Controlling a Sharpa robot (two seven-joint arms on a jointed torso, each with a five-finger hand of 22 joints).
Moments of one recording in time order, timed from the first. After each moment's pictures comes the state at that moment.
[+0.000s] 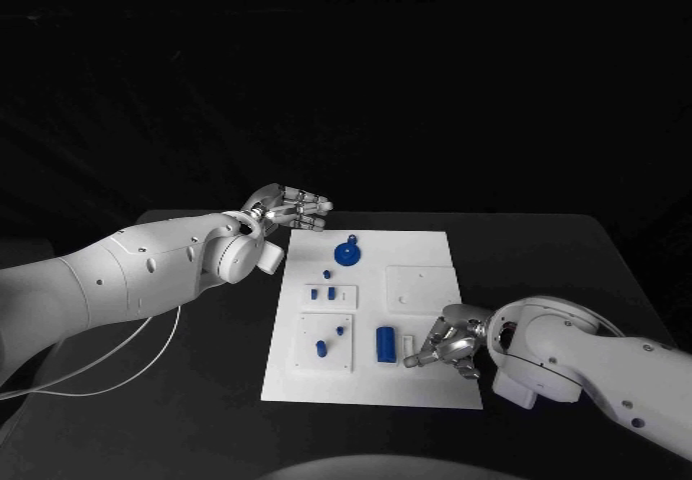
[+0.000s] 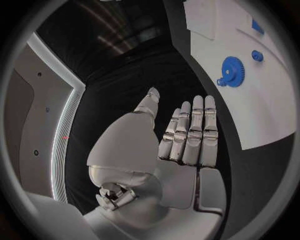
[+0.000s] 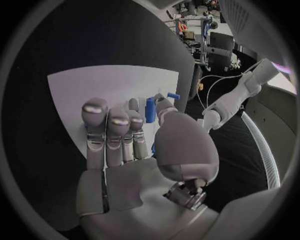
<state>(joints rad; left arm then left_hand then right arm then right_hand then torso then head) 1.22 -0.70 -0.14 1.13 -0.21 -0.19 0.28 1.33 -0.05 0.03 0.01 0.06 0.91 0.16 0.06 0.06 1.09 0.14 0.06 0.06 1.17 0.12 0.07 0.07 0.05 1.05 0.10 0.10 0.09 0.83 -0.85 0.24 1.74 -1.09 0.08 -0.66 1.18 -0.14 0.07 0.09 0.22 1.20 0.05 0.06 0.20 1.31 -0.04 1.02 1.17 1.45 -0.10 1.00 1.05 0.08 1.47 -0.12 0.74 1.31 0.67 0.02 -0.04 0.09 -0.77</state>
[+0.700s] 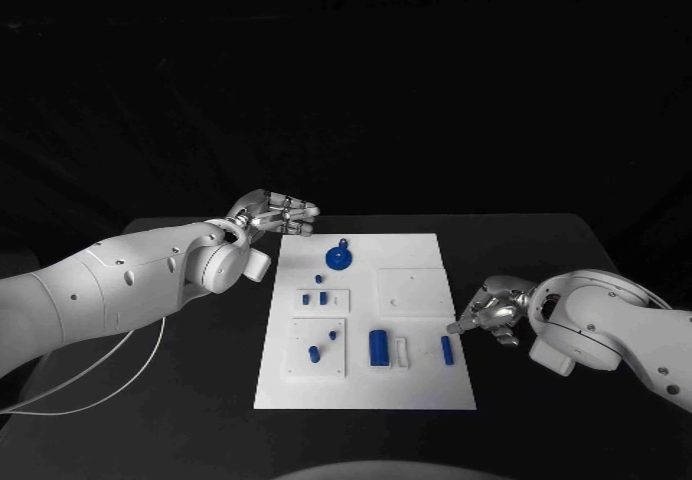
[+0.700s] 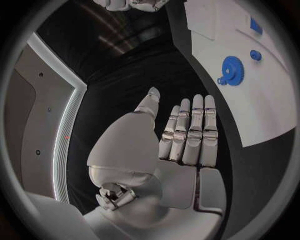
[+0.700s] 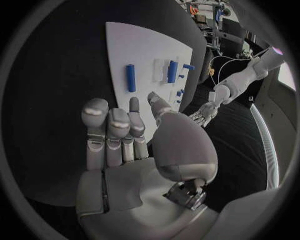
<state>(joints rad) 1.22 -0.72 -0.14 1.16 -0.21 -0.20 0.30 1.33 -0.04 0.01 -0.01 0.06 0.99 0.15 0.06 0.06 1.17 0.12 0.06 0.06 1.19 0.11 0.07 0.08 0.05 1.06 0.09 0.10 0.09 0.82 -0.96 0.34 1.65 -1.13 0.09 -0.63 1.19 -0.12 0.15 0.01 0.19 1.22 0.03 0.06 0.40 1.34 -0.05 1.09 1.23 1.46 -0.10 1.02 1.07 0.08 1.47 -0.13 0.76 1.31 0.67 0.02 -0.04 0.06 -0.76</state>
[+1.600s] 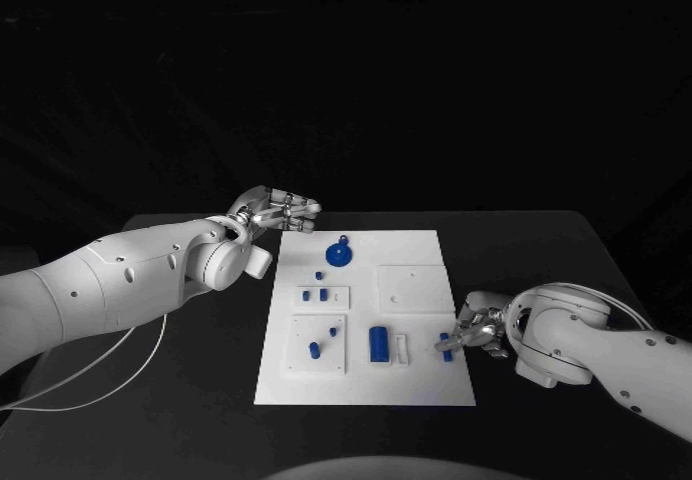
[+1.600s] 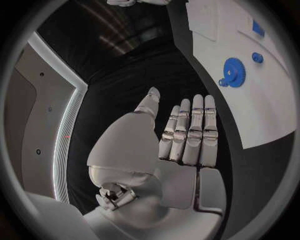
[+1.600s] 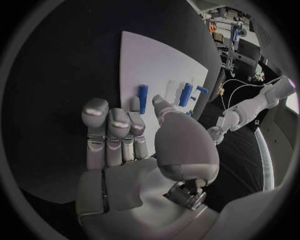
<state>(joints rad) 1.22 -0.72 -0.14 1.17 -0.21 -0.20 0.31 1.32 -0.03 0.01 -0.01 0.06 0.99 0.15 0.06 0.06 1.16 0.12 0.06 0.06 1.19 0.11 0.07 0.08 0.05 1.06 0.09 0.10 0.09 0.79 -0.89 0.30 1.66 -1.31 0.14 -0.69 1.17 -0.15 0.16 0.13 0.10 1.22 0.03 0.06 0.43 1.34 -0.05 1.08 1.22 1.46 -0.10 1.02 1.07 0.08 1.47 -0.13 0.76 1.31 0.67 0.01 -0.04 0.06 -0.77</state>
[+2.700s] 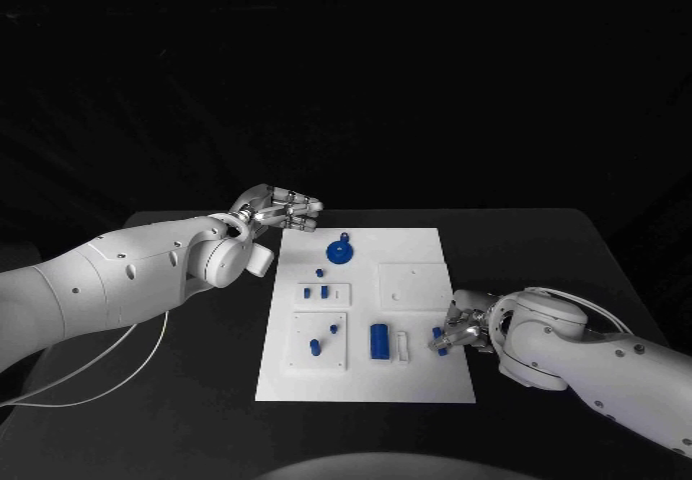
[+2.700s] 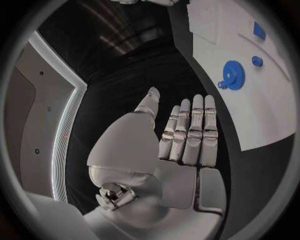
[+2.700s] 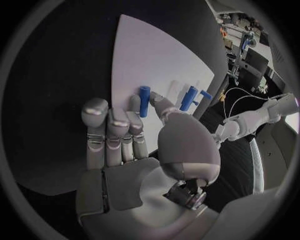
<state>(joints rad) 1.22 -0.72 -0.14 1.17 -0.21 -0.20 0.29 1.32 -0.03 0.01 -0.01 0.06 0.99 0.15 0.06 0.06 1.16 0.12 0.06 0.06 1.19 0.11 0.07 0.08 0.05 1.06 0.09 0.10 0.09 0.79 -0.84 0.25 1.64 -1.44 0.06 -0.68 1.13 -0.08 0.31 -0.08 0.36 1.22 0.03 0.07 0.89 1.32 -0.03 1.07 1.22 1.46 -0.10 1.01 1.07 0.08 1.47 -0.12 0.75 1.31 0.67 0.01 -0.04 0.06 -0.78</state>
